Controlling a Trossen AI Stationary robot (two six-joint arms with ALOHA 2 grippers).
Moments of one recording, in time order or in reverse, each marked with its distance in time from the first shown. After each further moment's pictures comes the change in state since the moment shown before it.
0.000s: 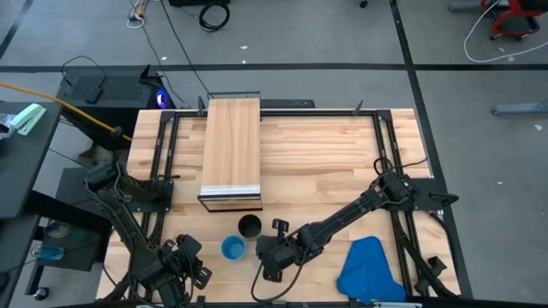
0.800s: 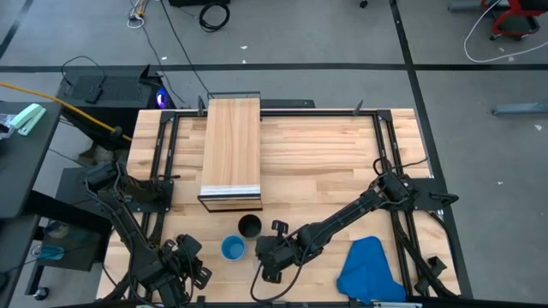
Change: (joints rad) left arm 0.000 0.000 0.000 0.000 0.000 0.001; right arm 0.000 0.003 -0.001 0.026 -0.007 0.019
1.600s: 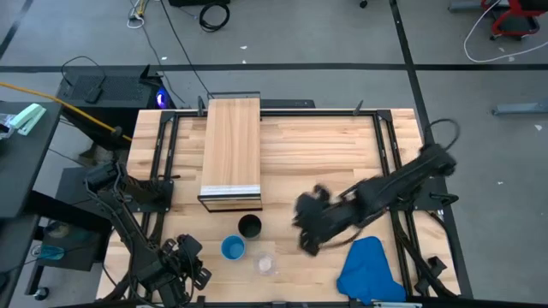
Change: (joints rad) left arm 0.000 0.000 0.000 -0.001 -0.003 0.037; right arm 0.016 -0.497 0.001 -0.430 0.043 0.190
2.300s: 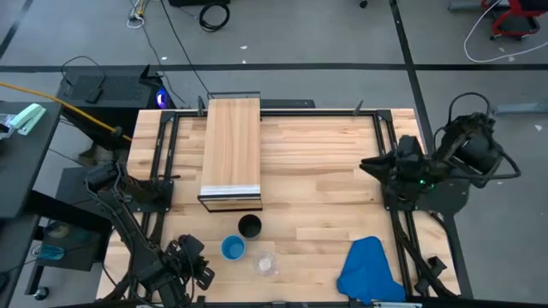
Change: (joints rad) left arm 0.006 0.000 0.000 0.053 -0.107 -0.037; right arm 0.341 -0.476 -0.008 -0.461 0.671 0.337
